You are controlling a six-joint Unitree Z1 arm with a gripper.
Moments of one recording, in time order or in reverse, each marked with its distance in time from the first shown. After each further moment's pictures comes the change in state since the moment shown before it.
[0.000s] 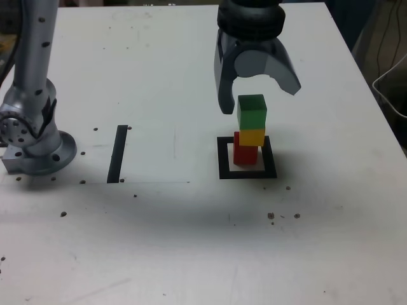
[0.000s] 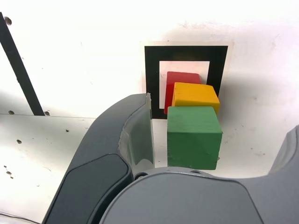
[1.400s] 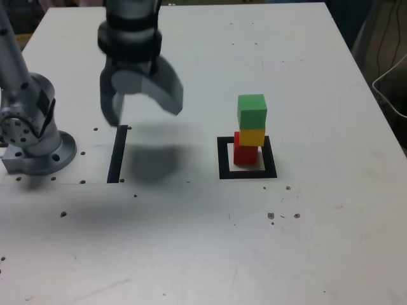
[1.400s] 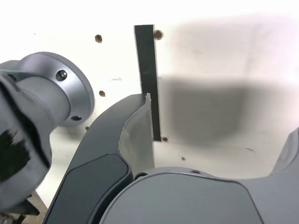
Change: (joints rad) arm 0.052 -0.410 0.773 -0.264 -0.002 0.092
